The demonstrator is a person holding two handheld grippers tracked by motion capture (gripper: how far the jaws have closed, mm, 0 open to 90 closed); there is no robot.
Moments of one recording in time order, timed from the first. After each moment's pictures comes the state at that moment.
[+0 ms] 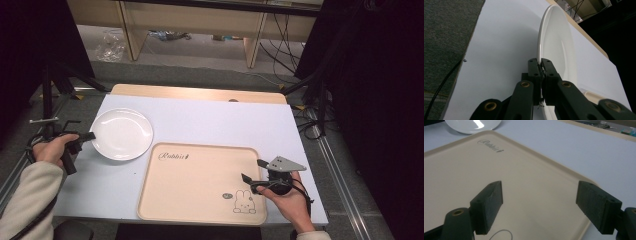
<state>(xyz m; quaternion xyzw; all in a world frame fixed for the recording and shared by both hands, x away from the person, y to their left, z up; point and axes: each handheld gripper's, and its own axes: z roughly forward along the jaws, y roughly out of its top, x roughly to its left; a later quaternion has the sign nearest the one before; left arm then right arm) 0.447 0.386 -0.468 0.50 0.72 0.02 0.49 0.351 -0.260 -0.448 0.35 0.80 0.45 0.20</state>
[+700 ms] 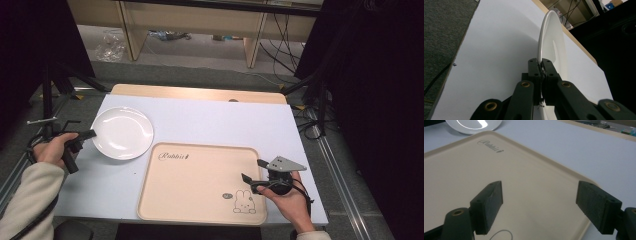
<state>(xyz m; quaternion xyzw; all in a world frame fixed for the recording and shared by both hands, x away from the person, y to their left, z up) 0.447 0.387 -0.471 0.47 0.71 0.01 0.52 0.351 -0.261 -0.448 0.35 0.79 0.45 0.20</state>
